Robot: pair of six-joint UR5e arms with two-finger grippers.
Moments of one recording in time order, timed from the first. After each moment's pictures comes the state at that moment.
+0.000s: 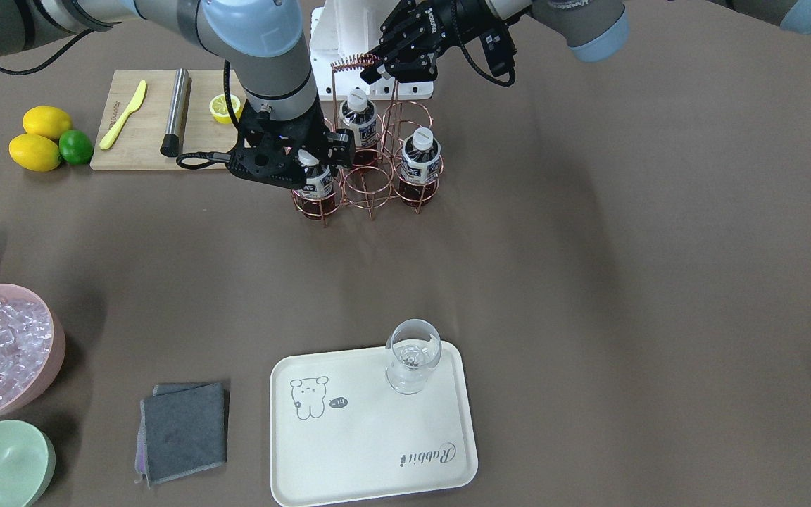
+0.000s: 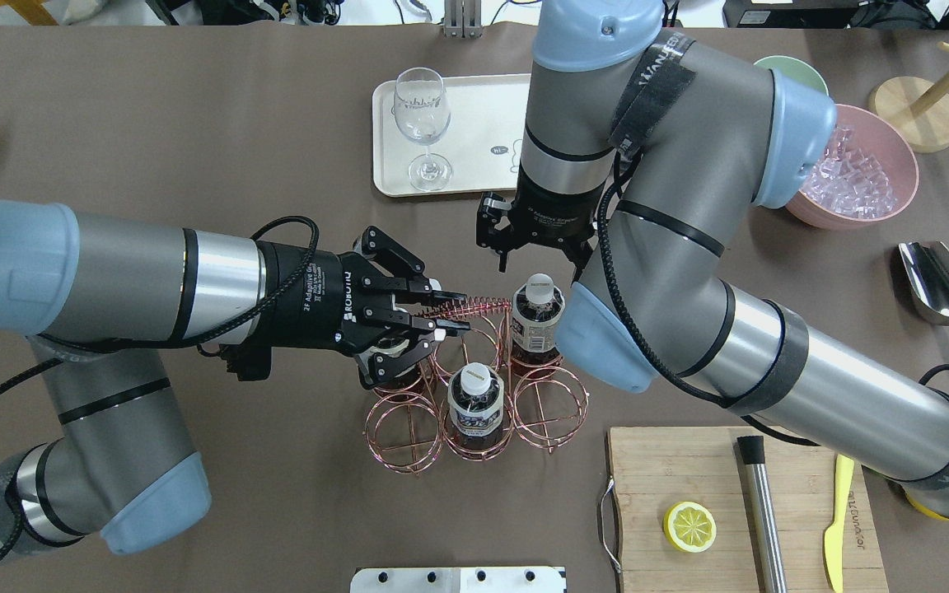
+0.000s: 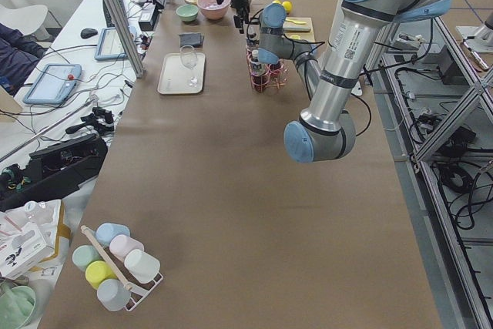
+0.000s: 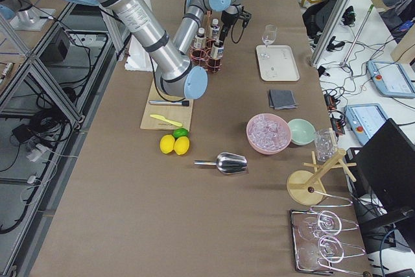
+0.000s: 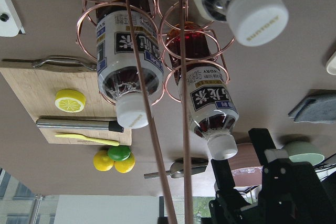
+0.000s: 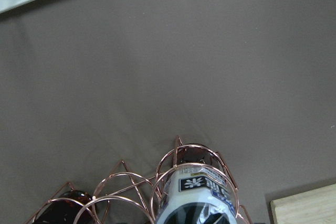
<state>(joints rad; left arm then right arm) -0.53 -2.05 -1.96 -2.47 -1.97 -3.28 0.68 -0.75 1.78 -2.03 2.16 1.27</state>
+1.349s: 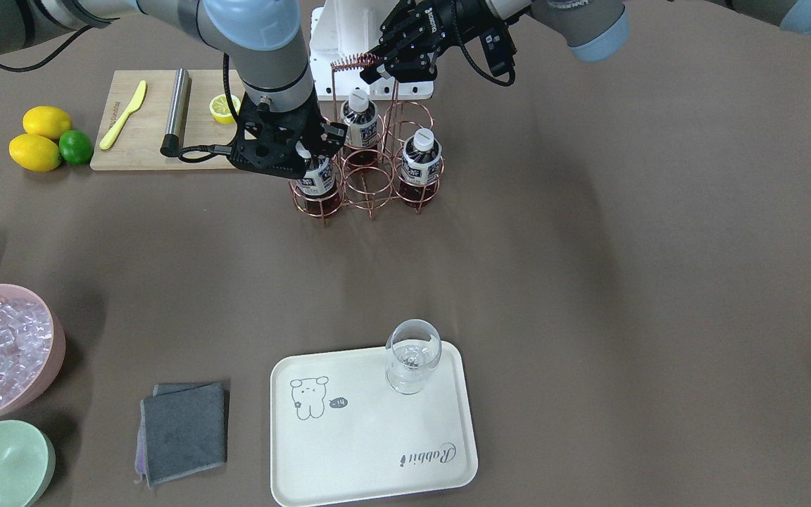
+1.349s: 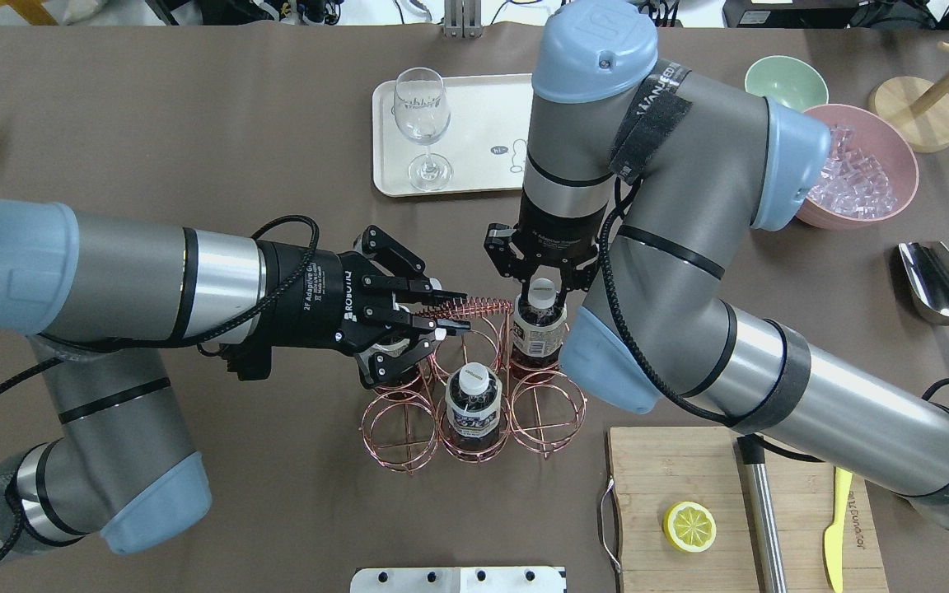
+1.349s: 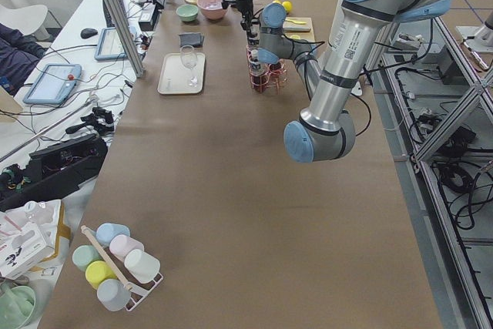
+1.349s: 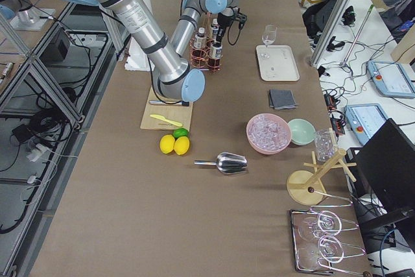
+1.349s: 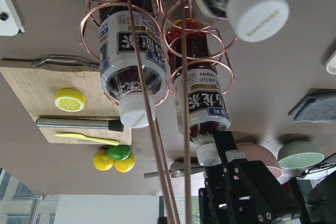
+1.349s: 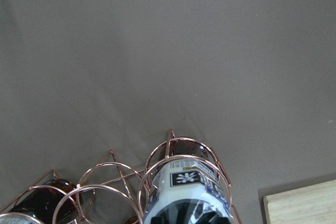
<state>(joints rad) -0.53 -2.05 -1.96 -2.47 -1.97 -3.28 0.66 -0.78 1.83 -2.04 2.16 1.25</state>
